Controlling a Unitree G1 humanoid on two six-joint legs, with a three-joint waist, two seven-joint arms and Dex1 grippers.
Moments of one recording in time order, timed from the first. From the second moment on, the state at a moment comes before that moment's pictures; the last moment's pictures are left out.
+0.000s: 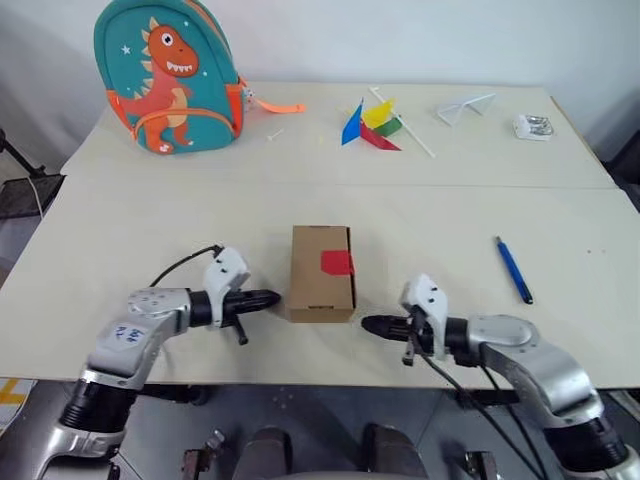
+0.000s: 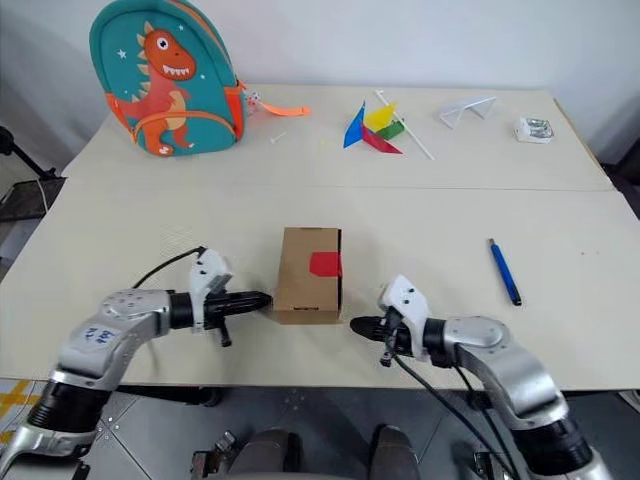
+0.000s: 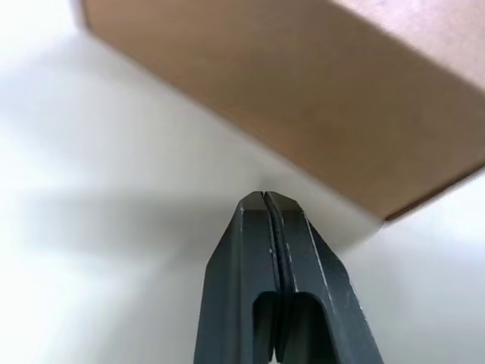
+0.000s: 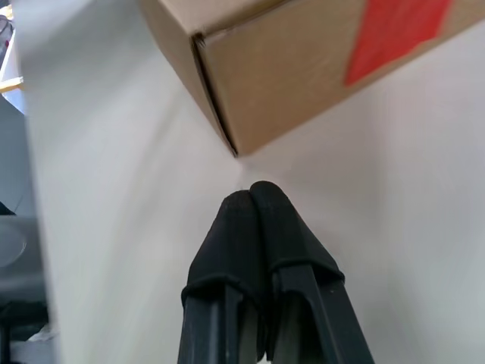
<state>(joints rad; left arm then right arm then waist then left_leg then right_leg) -0.30 0.69 -0.01 -0.13 -0.37 0.55 -0.89 -0.18 -0.68 0.07 -0.44 0.49 0.73 0.86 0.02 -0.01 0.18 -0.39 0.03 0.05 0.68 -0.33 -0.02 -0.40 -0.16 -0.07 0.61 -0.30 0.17</state>
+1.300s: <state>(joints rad) -0.59 0.56 -0.09 0.08 -0.29 0.33 -1.03 -0.93 -0.41 -0.13 0.16 1.22 1.61 -0.12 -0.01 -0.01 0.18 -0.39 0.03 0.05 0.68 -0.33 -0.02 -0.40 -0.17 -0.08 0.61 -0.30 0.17</state>
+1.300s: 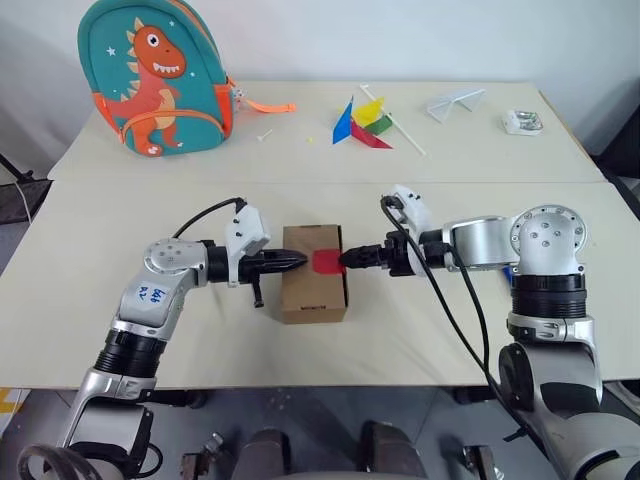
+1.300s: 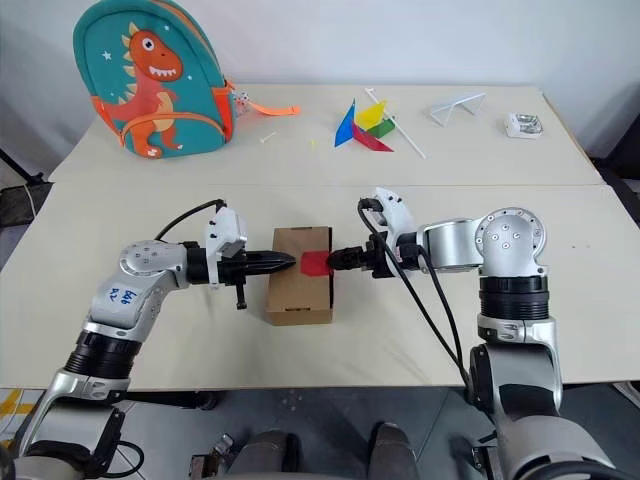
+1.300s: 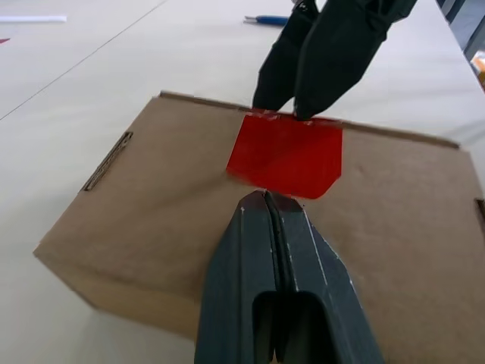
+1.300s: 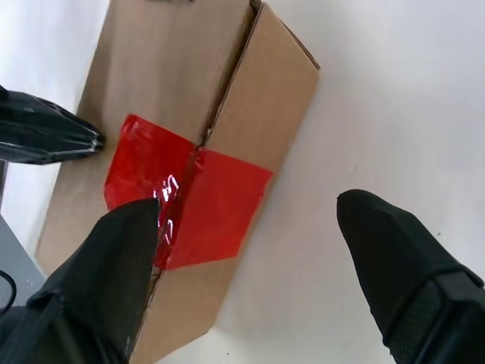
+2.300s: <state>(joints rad) -0.59 0.55 -0.10 0.09 -0.28 0.31 -1.02 -0.92 -0.48 -0.04 0.10 1.05 1.60 0.03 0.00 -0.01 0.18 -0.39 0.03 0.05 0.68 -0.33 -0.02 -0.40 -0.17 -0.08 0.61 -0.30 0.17</state>
